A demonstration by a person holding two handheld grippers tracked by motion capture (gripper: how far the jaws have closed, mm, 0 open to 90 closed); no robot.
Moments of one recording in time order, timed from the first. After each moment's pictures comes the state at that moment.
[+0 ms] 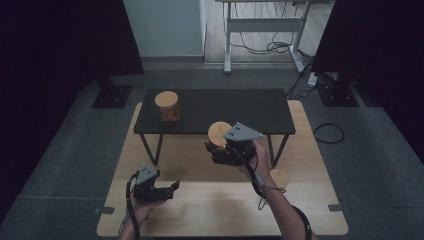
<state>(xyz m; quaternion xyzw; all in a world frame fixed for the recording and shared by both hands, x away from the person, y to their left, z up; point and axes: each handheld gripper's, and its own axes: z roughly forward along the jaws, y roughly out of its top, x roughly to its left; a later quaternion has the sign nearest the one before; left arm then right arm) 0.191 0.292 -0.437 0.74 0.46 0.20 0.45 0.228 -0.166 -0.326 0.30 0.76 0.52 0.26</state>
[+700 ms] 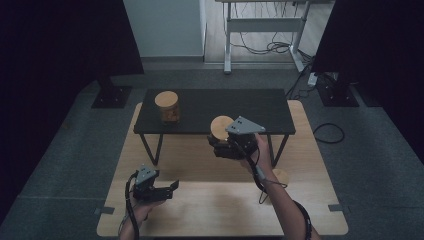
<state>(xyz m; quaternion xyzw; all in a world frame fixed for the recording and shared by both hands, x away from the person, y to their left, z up) 0.191 0.294 -0.436 0.74 0.46 0.20 0.45 0.239 -0.168 -0.320 0.30 0.76 0.51 0.27</state>
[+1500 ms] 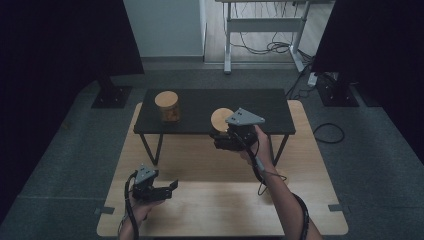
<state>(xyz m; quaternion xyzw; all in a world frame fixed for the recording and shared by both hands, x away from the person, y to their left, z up) 0.191 0.296 -0.437 0.74 0.46 0.20 0.45 0.256 -0.166 -0.311 0.31 0.75 0.51 0.28</state>
